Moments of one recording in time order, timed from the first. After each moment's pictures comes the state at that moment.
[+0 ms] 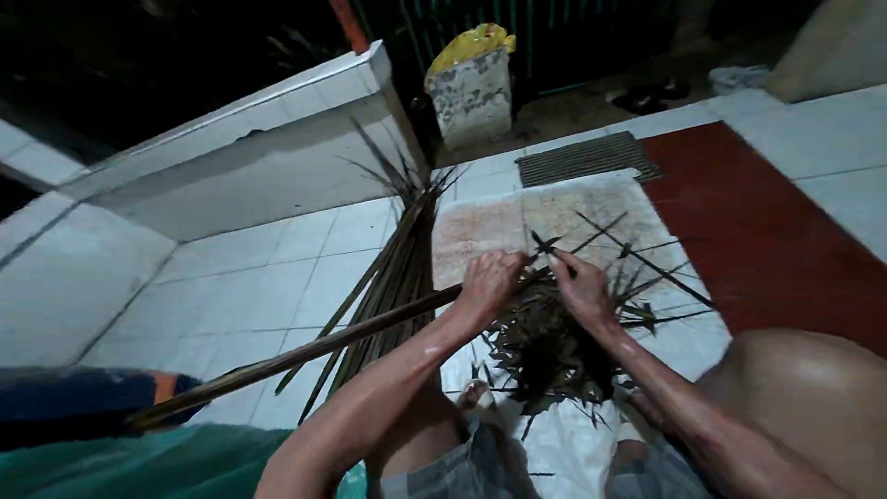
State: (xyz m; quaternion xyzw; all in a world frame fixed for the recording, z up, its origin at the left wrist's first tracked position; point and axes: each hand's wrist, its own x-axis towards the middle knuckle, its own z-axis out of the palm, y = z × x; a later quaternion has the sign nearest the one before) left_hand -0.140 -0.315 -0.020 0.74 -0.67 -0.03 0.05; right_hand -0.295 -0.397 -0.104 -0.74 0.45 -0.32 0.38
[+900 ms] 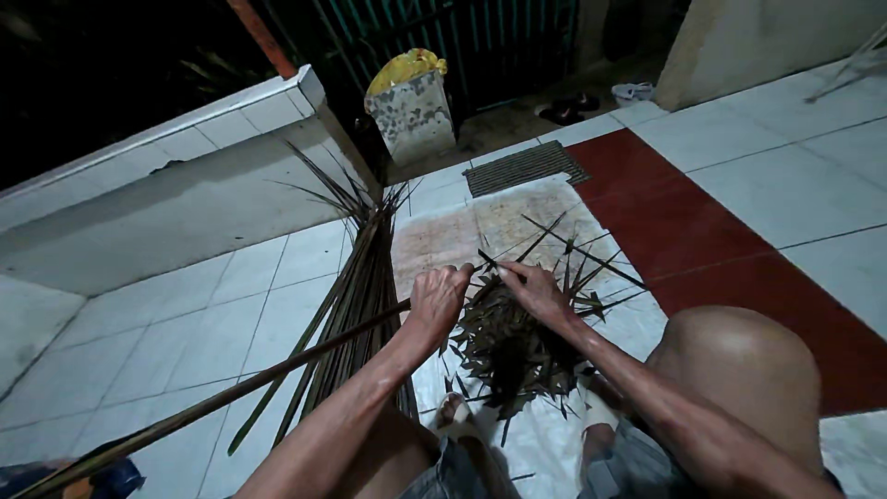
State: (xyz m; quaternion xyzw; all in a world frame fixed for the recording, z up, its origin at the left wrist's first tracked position) left_hand -0.148 -0.311 -0.010 0.74 -0.67 0.06 -0.05; right_hand -0.318 -0.408 -0.095 -0.76 0.41 -0.24 0.44
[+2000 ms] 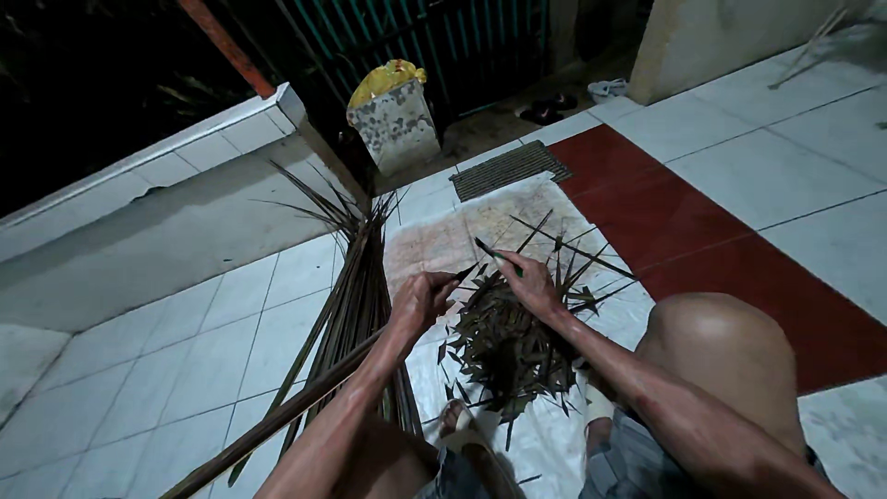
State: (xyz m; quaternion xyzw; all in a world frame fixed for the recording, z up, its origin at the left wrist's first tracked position) left_hand -0.112 -0.315 -0.009 0.75 -0.61 -0.24 0.14; right_hand -0.316 -0.424 -0.112 -0.72 0.46 -0.33 0.41
